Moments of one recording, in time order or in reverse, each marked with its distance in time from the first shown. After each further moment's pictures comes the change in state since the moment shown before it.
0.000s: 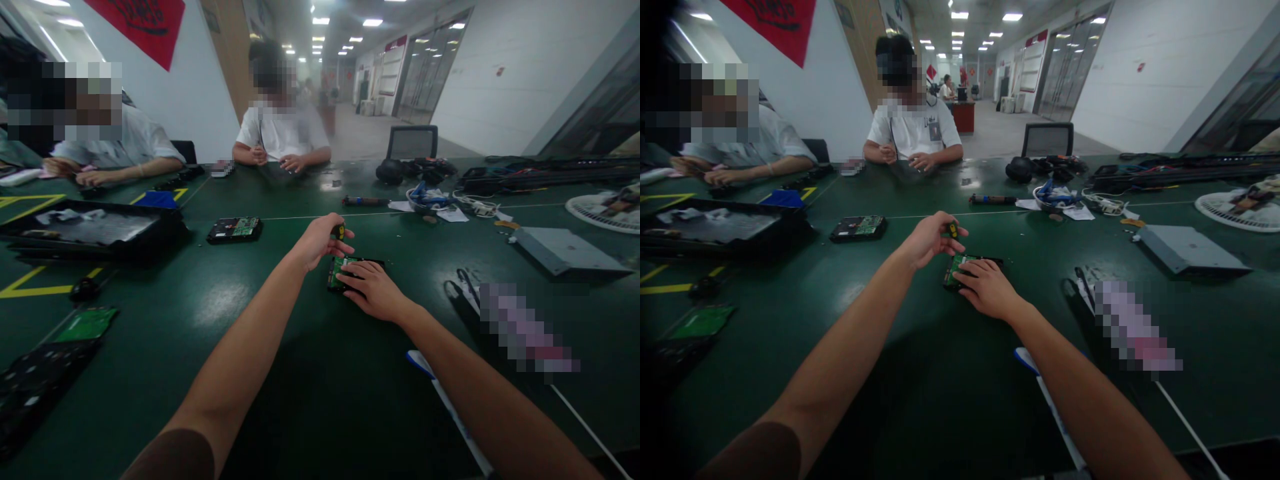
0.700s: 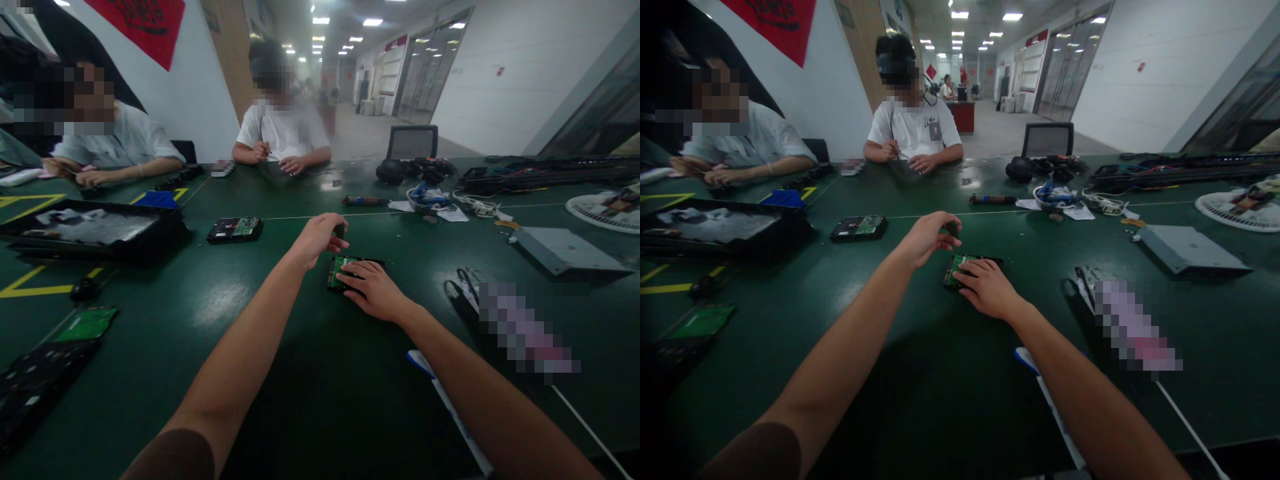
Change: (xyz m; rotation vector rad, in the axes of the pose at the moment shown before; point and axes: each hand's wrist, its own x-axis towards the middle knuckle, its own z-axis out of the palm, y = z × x) left_hand -0.001 0.001 -0.002 0.075 0.046 0.091; right_hand 0.000 0.000 0.000 0.005 -0.004 0.003
